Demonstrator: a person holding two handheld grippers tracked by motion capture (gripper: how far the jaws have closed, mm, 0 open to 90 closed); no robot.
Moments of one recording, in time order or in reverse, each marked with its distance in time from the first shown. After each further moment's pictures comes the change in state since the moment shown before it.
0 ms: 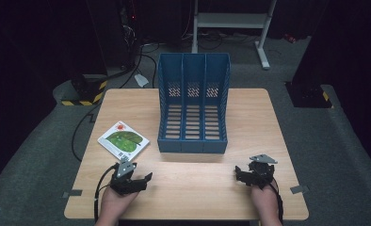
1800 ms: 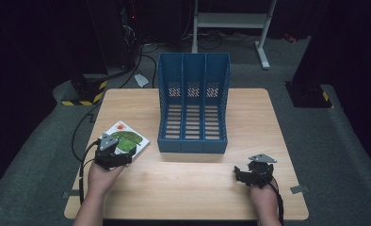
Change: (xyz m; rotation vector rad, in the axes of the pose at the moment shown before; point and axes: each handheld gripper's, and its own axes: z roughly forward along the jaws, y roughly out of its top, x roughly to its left) left arm 0.071 0.047 0.000 -0.054 0.124 -0.041; right arm -0.001 0.001 0.001 0.003 0.034 -0.029
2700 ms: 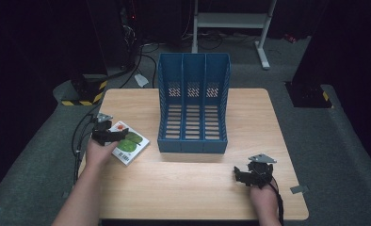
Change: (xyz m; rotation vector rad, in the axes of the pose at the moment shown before) left arm 0.080 0.025 0.068 0.122 0.075 -0.073; right arm 0.001 0.000 0.000 0.000 0.006 -0.003
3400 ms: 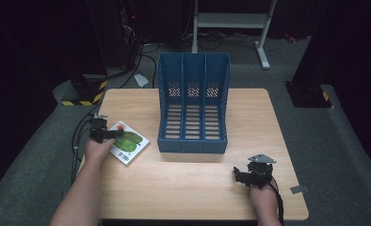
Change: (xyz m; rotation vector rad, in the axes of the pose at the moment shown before) left arm 0.038 -0.017 0.039 0.091 -0.009 -0.139; right arm 0.000 0.000 0.000 0.001 0.007 -0.011
